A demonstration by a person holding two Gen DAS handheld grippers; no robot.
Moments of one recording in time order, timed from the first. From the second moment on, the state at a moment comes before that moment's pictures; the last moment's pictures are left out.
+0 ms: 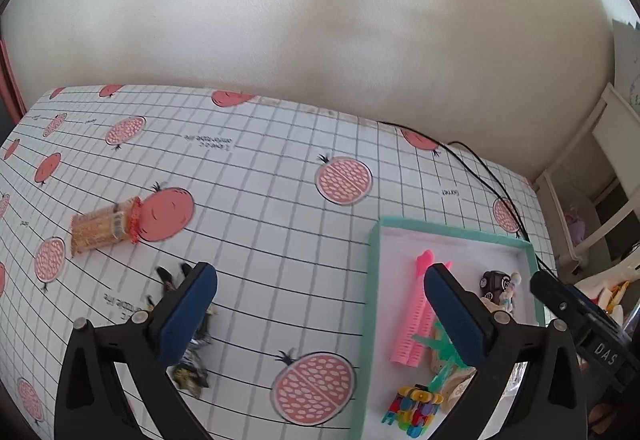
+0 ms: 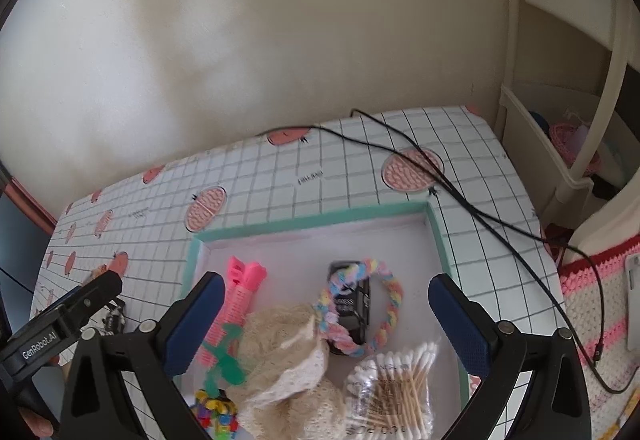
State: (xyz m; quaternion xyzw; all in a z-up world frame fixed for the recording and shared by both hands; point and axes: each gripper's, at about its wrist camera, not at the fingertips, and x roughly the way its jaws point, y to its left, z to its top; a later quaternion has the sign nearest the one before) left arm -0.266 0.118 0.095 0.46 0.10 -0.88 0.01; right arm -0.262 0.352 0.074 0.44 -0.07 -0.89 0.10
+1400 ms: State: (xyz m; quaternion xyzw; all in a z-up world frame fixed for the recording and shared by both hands) left arm -0.290 -0.080 0.034 0.49 -0.03 -0.87 0.04; right arm -0.216 0.084 0.004 0.54 0.07 -0.80 0.25
